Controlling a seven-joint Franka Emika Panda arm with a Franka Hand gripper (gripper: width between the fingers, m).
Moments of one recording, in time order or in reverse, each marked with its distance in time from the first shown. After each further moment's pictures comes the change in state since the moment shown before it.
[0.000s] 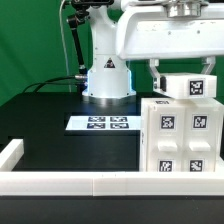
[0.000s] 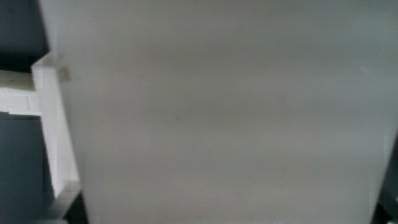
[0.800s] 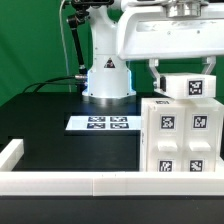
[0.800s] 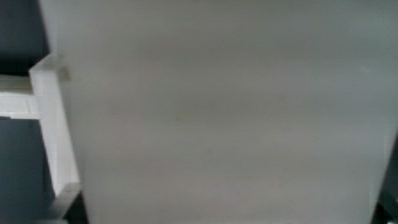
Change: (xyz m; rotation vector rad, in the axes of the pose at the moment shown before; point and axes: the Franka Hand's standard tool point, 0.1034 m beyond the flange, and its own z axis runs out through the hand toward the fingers) arm 0.000 -0.001 0.000 0.007 0.000 0.107
